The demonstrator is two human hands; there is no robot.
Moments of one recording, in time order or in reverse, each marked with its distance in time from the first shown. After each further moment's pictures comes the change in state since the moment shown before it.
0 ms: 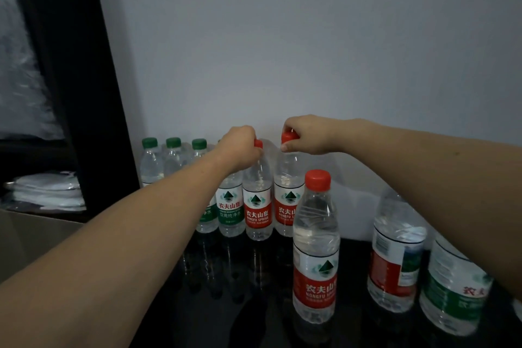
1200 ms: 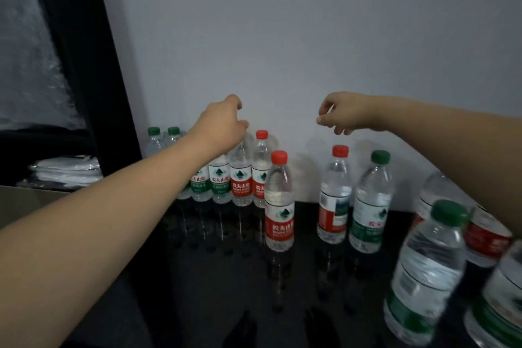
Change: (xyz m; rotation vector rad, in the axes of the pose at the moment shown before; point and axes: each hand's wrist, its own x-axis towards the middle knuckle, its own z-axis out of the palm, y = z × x) left_hand -0.114 0.052 -0.101 -0.193 0.123 0.066; right_hand -0.151 0.010 -0.096 0.366 -0.023 0.362
